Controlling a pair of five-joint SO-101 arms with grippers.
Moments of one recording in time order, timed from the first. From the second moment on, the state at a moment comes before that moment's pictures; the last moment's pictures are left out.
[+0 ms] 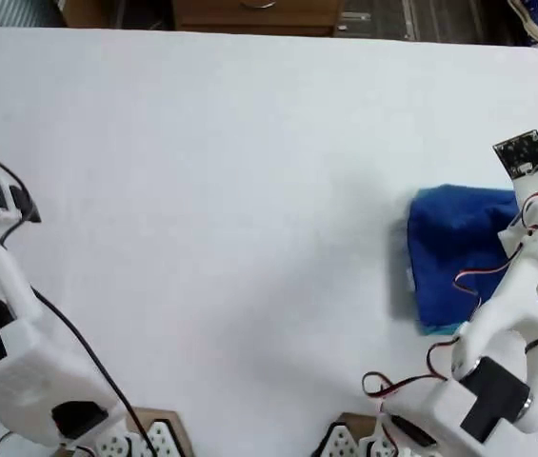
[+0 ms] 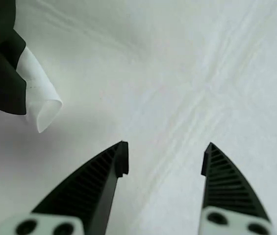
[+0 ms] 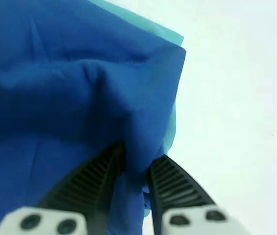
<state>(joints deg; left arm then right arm) -42.7 12.2 -8.9 85.7 -5.5 36.0 -4.7 22.3 50.8 58.3</state>
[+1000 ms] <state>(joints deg) -42.7 12.2 -8.8 85.7 -5.5 40.7 -12.9 18.7 67.0 47.4</state>
